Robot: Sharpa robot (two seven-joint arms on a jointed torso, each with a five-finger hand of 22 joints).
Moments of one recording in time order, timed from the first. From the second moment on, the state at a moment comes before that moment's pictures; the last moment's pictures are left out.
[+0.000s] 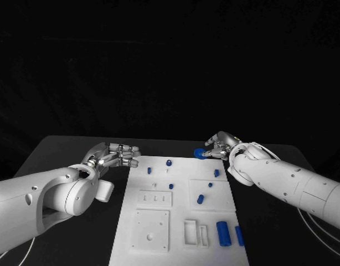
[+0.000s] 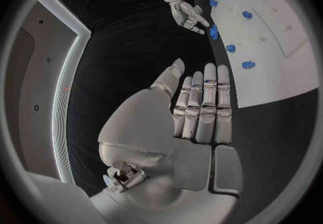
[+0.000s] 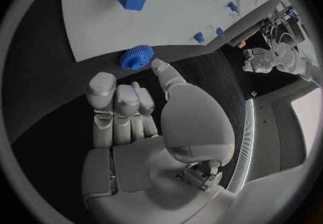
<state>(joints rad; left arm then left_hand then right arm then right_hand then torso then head) 1.43 -0.77 -0.23 1.45 -0.05 -0.39 0.28 1.35 0.04 0.06 -0.22 0.19 1.06 0.14 0.07 0.07 1.18 0.11 0.06 0.06 1.22 0.07 0.22 0.07 0.06 0.95 0.05 0.41 0.37 1.18 -0.58 0.18 0.93 -1.33 -0.36 -0.16 1.25 -0.12 0.15 -0.09 0.42 0.96 0.12 0.06 0.06 1.30 0.00 1.16 1.22 1.43 -0.07 1.12 0.94 0.09 1.47 -0.09 0.82 1.31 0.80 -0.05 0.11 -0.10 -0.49</state>
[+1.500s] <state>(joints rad) 1.43 -0.77 -0.22 1.46 -0.05 -0.39 0.28 1.35 0.04 0.06 -0.21 0.19 1.06 0.14 0.07 0.07 1.18 0.11 0.06 0.06 1.22 0.07 0.22 0.07 0.06 0.95 0.05 0.40 0.37 1.19 -0.52 0.19 0.84 -1.27 -0.31 -0.16 1.25 -0.11 0.11 -0.08 0.39 0.99 0.12 0.06 0.06 1.30 0.01 1.16 1.22 1.43 -0.07 1.12 0.94 0.09 1.47 -0.09 0.83 1.31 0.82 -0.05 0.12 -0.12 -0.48</state>
